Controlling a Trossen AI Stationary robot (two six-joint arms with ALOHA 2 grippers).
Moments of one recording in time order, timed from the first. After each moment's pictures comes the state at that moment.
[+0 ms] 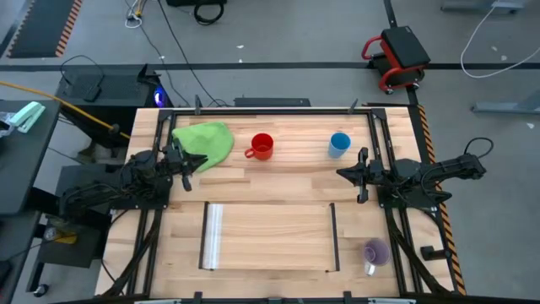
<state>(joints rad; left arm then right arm) 0.31 0.01 0.07 -0.13 -0.05 0.01 0.18 0.05 0.01 0.06 0.34 0.00</state>
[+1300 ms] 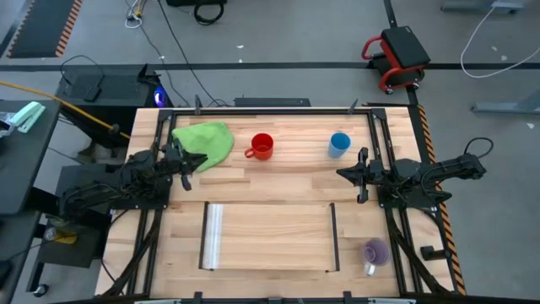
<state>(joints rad) 0.31 0.01 0.07 -0.07 -0.05 -0.12 0.18 0.05 0.01 0.06 0.34 0.00</state>
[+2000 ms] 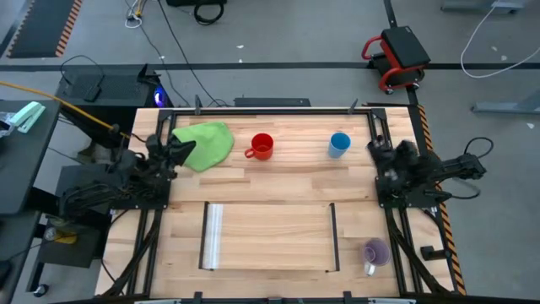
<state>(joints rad) 0.31 0.01 0.07 0.33 -0.08 -0.55 0.18 0.05 0.01 0.82 0.34 0.23</state>
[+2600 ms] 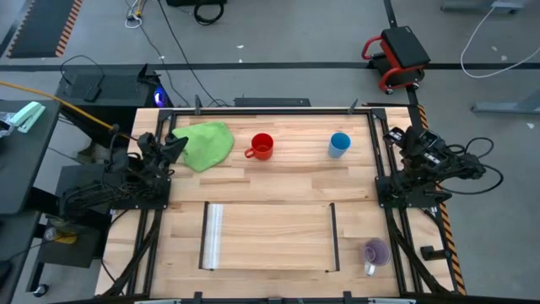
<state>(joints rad) 0.31 0.01 0.07 0.46 -0.08 -0.62 0.18 0.05 0.03 1.21 0.33 0.42</state>
